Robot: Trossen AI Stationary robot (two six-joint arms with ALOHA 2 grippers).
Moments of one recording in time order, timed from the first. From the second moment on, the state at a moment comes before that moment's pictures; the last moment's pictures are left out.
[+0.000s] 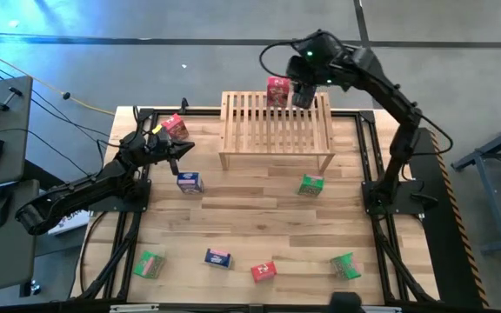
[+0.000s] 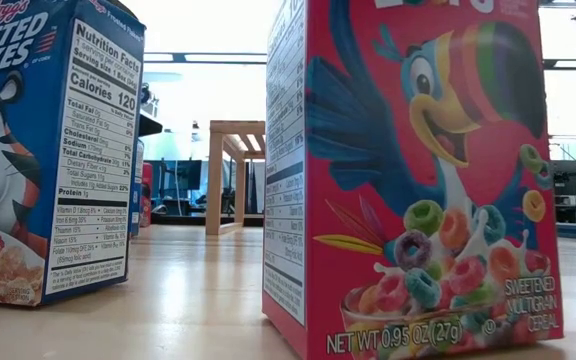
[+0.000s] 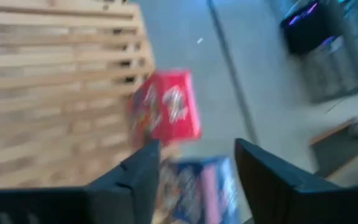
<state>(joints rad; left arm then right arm) 0.80 0.56 0.03 0.42 0.42 -0.10 -0.53 1.79 2.31 -1.34 0.26 -0.47</state>
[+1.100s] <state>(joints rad) 0.80 0.56 0.03 0.39 0.43 -0.10 -0.47 1.57 1.20 -0.16 0.28 -0.13</state>
